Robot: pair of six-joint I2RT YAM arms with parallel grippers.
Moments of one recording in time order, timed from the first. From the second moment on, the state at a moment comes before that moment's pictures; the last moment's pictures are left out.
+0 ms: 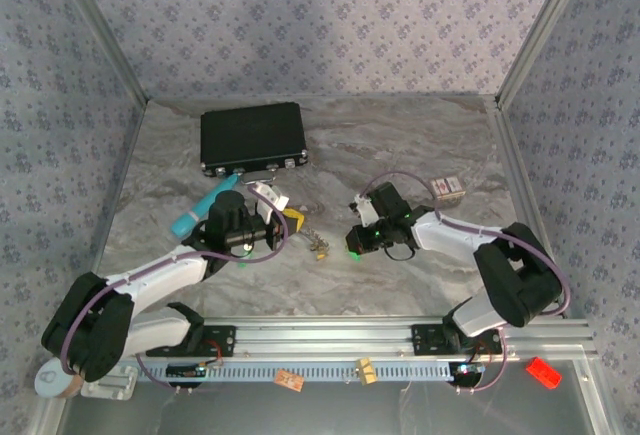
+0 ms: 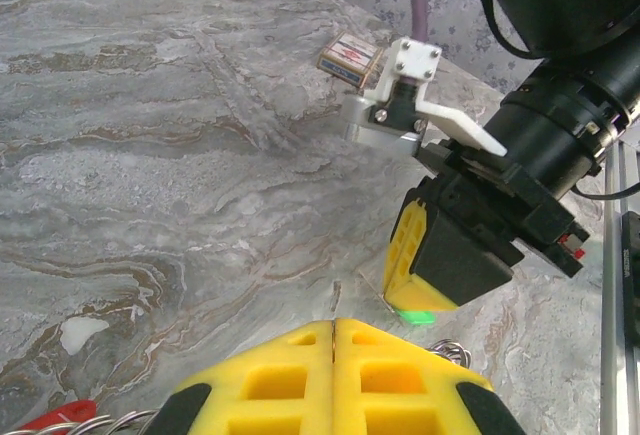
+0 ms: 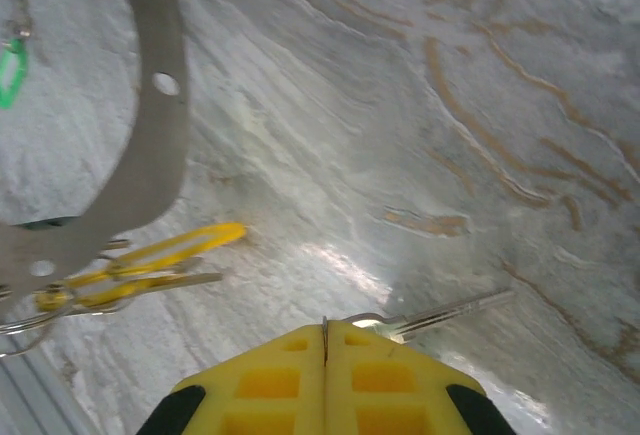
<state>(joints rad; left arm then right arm) -0.58 1.16 0.43 0.37 0.54 -0.16 0.59 1.48 0.70 -0.28 -0.43 0.33</state>
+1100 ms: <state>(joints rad) -0.72 1.21 0.72 -0.12 0.04 -0.92 0.81 1.33 0.69 0.03 -0.32 0.22</state>
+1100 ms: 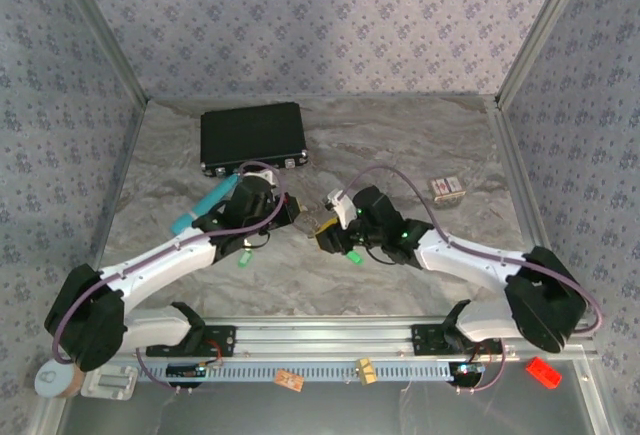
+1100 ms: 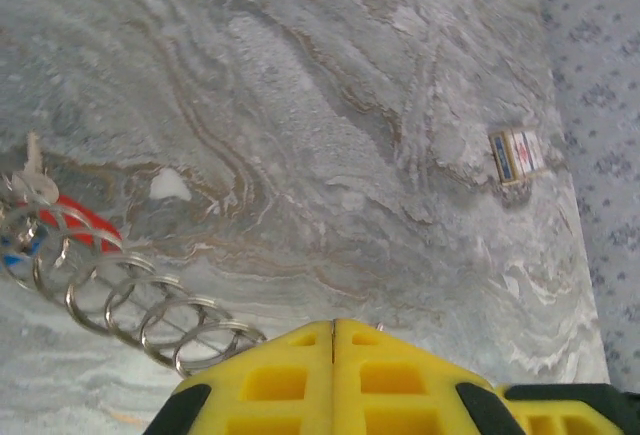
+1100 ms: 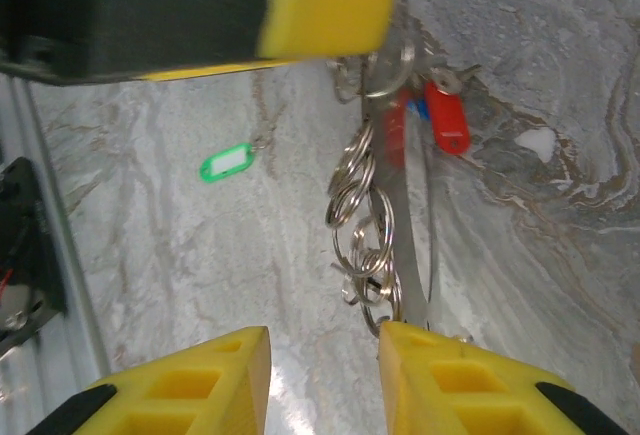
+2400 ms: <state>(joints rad) -0.78 1.29 0.89 -0.44 0.02 -1.49 0.83 1.41 0.41 0.63 -0.33 0.08</state>
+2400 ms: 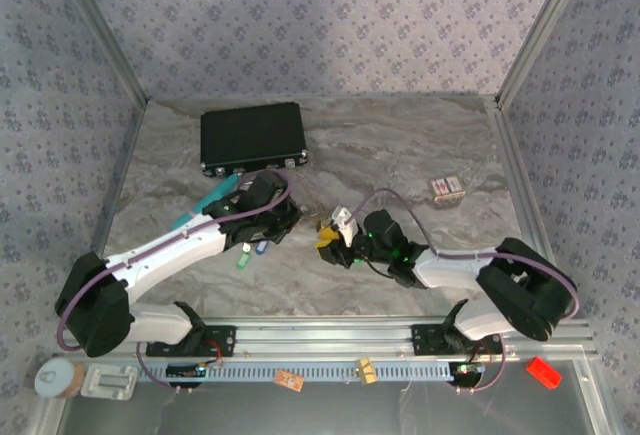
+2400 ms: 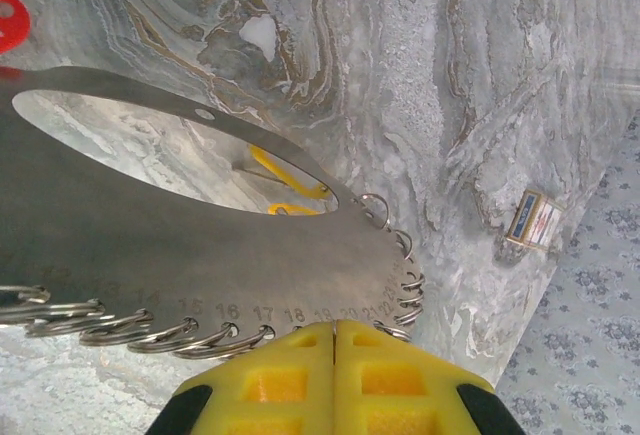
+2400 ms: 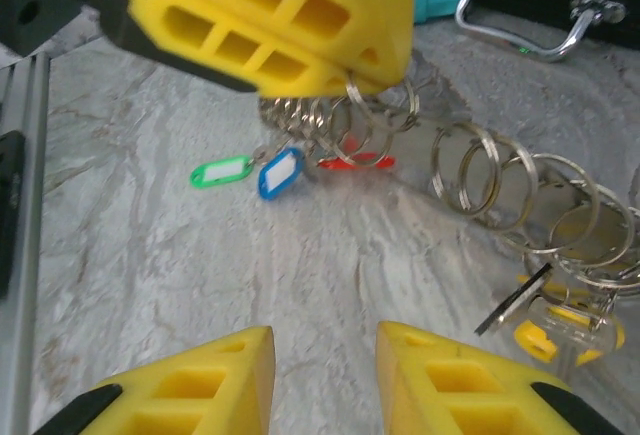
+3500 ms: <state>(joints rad) -0.78 1.26 0.86 -0.39 0.07 -1.49 0.76 1.53 0.46 0.85 -0.34 0.11</state>
